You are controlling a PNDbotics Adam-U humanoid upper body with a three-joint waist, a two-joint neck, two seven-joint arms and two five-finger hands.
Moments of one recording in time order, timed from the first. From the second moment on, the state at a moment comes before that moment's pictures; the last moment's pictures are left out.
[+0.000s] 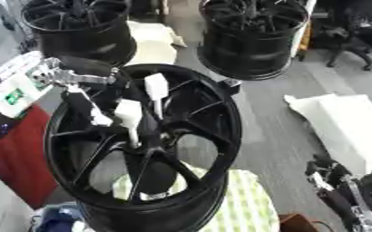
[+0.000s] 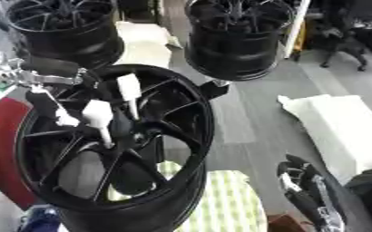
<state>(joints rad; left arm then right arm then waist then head) -0.88 0.70 -0.65 -1.20 -0.34 -0.48 -0.63 0.04 -0.24 0.12 -1.45 0.00 -0.23 -0.09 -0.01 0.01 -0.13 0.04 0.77</state>
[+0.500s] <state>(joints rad) -0.87 0.69 -0.66 -1.19 -0.28 -0.47 -0.65 0.04 -0.24 0.12 -1.45 0.00 -0.23 -0.09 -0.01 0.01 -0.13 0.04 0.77</state>
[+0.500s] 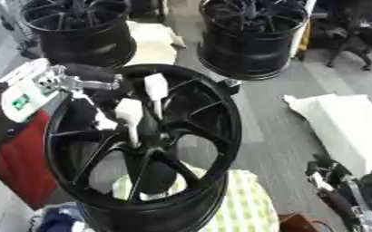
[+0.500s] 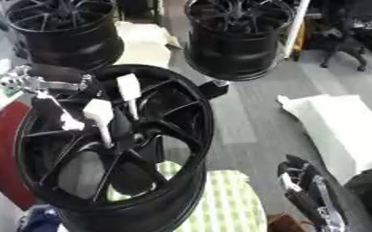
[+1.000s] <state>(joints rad) -0.87 0.72 -0.62 -1.27 -0.16 -0.43 -0.69 0.04 -0.24 0.12 -1.45 0.00 -0.22 -0.09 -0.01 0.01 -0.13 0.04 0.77</state>
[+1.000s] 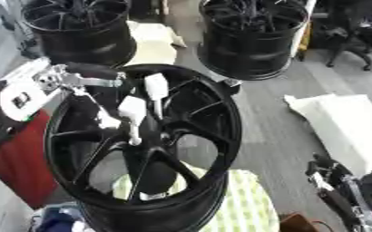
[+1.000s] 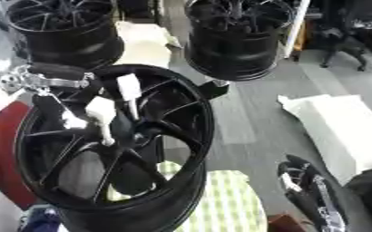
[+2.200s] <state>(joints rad) -0.44 0.89 0.04 -1.09 -0.42 -0.36 -0.75 0.04 -0.24 0.11 -1.45 0.00 -0.22 -0.11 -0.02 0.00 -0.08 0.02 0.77</state>
